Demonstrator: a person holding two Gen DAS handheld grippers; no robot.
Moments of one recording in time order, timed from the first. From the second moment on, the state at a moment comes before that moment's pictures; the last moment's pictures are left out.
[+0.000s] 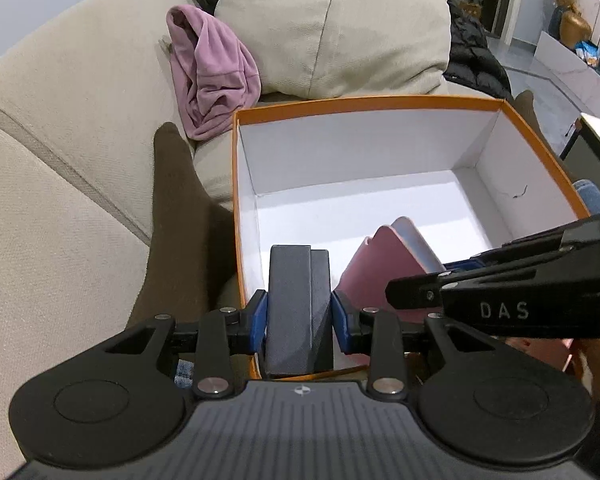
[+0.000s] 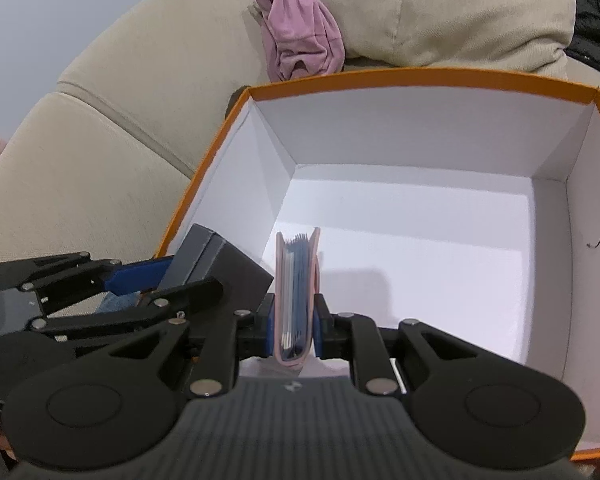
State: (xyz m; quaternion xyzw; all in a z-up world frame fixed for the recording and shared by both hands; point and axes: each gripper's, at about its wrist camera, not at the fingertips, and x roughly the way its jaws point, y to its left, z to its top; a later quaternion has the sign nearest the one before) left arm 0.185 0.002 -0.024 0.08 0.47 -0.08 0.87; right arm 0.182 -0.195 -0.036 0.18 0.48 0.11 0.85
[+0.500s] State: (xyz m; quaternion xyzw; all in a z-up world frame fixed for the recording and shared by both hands) left arm 0.171 0.009 -0.019 0.06 0.47 -0.11 0.88; right arm 0.191 -0.191 -0.044 0.19 0.50 0.09 0.84
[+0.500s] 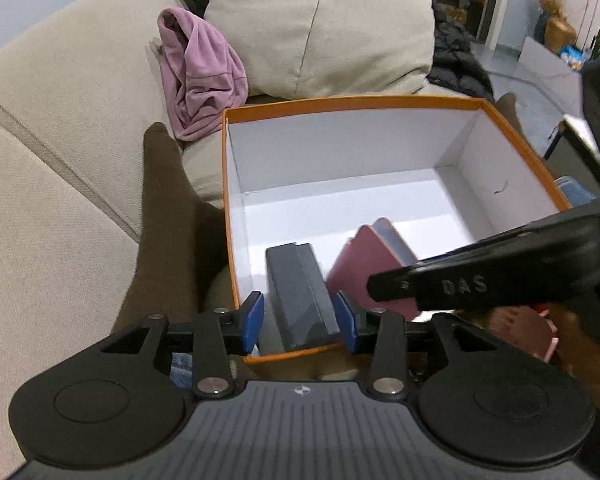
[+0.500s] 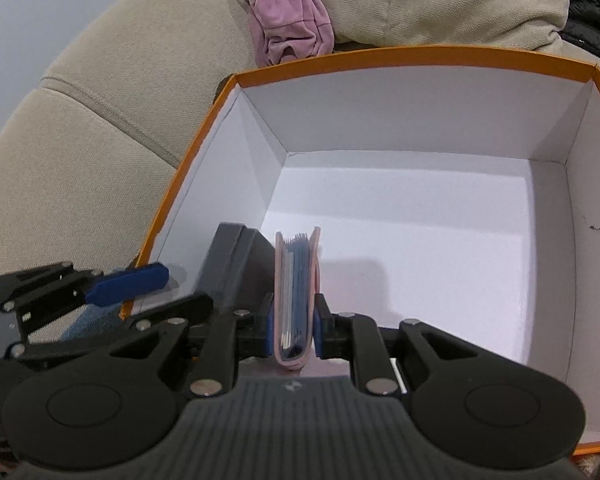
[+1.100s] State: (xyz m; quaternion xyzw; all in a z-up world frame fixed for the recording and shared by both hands) left arm 0.168 0.069 -0.010 -0.07 0.45 -0.11 0.88; right arm 0.219 -0.162 -0.042 0.22 0.55 0.10 0.80
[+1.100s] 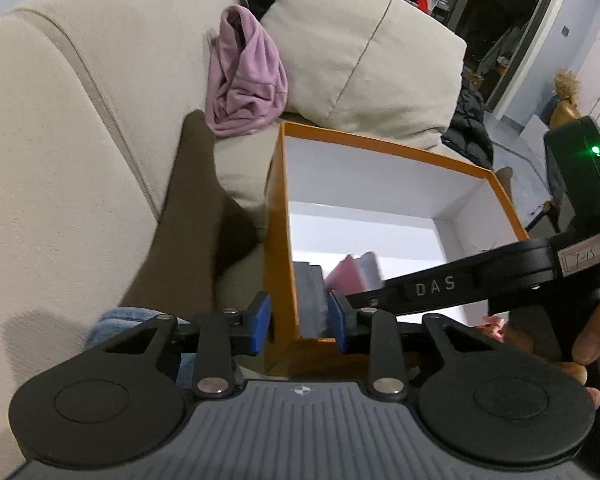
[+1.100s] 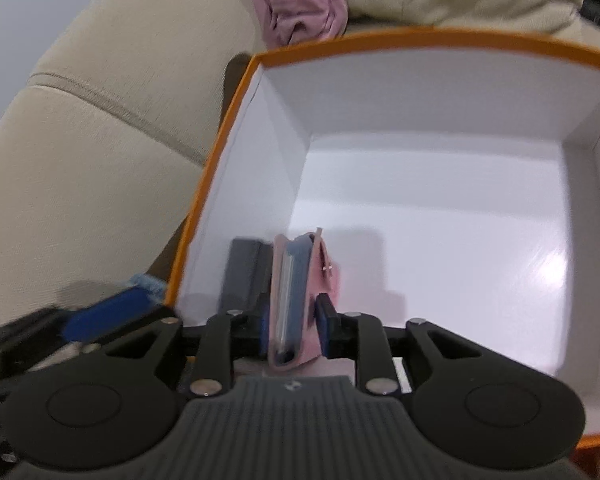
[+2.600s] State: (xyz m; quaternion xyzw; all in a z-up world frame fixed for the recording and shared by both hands) left arm 0.117 0.042 -0.064 0.08 0.54 -0.07 0.83; right arm 0.090 -0.120 -0.030 -0.17 0.46 0.34 0.80
